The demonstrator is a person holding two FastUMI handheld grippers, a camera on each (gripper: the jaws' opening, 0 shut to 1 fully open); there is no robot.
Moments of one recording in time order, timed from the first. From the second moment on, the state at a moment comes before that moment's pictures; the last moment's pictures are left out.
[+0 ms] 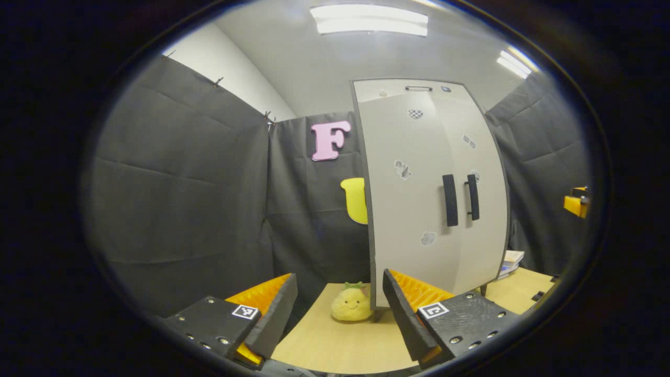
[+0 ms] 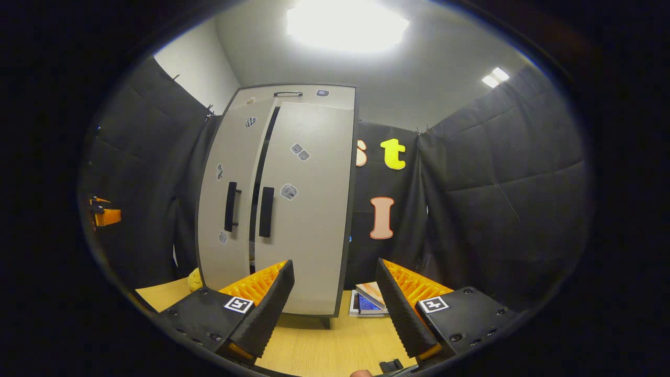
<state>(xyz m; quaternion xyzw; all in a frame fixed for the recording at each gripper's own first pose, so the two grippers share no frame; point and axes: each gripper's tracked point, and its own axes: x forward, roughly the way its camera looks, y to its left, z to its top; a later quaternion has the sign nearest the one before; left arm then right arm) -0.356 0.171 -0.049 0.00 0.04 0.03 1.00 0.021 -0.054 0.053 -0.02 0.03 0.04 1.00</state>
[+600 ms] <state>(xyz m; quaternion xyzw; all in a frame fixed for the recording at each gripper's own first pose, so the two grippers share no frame) -0.365 0.178 -0.047 0.01 0.03 0.05 1.00 0.020 -0.058 0.059 -0.02 0.02 0.03 1.00</state>
